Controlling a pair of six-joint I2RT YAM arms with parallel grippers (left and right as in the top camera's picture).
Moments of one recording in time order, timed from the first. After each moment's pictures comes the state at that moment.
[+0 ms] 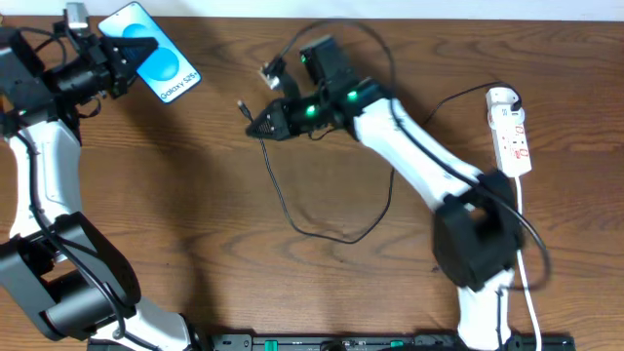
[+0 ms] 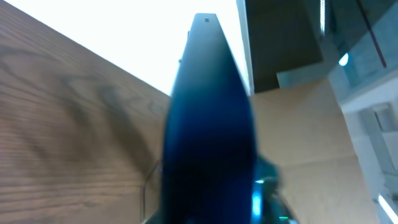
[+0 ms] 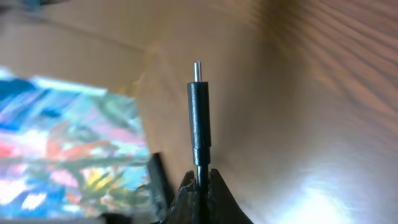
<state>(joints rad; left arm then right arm) 0.44 1.79 1.43 -0.04 1.37 -0.84 0.58 2.08 1.77 -0.51 -0.94 0.38</state>
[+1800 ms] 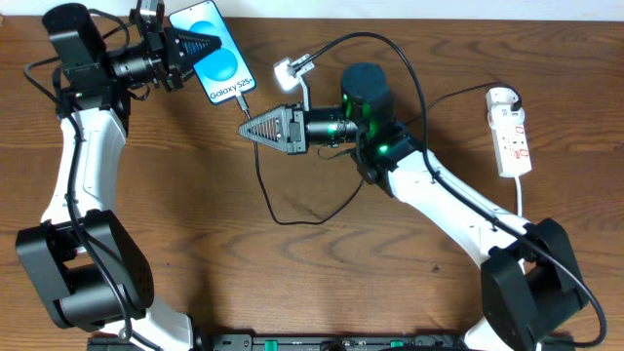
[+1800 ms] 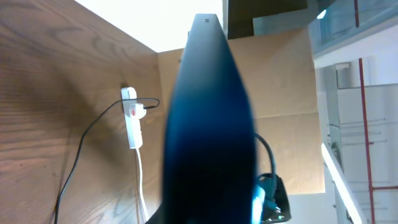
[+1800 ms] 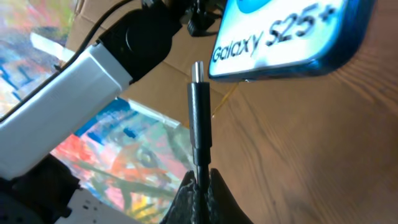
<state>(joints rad) 0.23 1.79 1.42 0.10 1.45 -1.11 0.60 1.77 1.25 0.41 -1.01 0.90</state>
